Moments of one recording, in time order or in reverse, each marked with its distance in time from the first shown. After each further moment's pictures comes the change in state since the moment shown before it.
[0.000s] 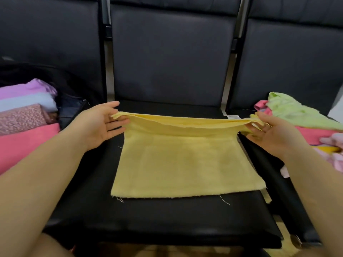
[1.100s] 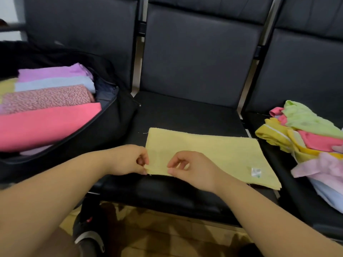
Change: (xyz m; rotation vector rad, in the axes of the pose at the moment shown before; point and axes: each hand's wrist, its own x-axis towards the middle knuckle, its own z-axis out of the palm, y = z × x) left_hand -0.052 -0.075 -0.050 1.333 -0.521 0.167; right_hand -0.126 0.115 0.140 -1.243 -0.728 -0.363
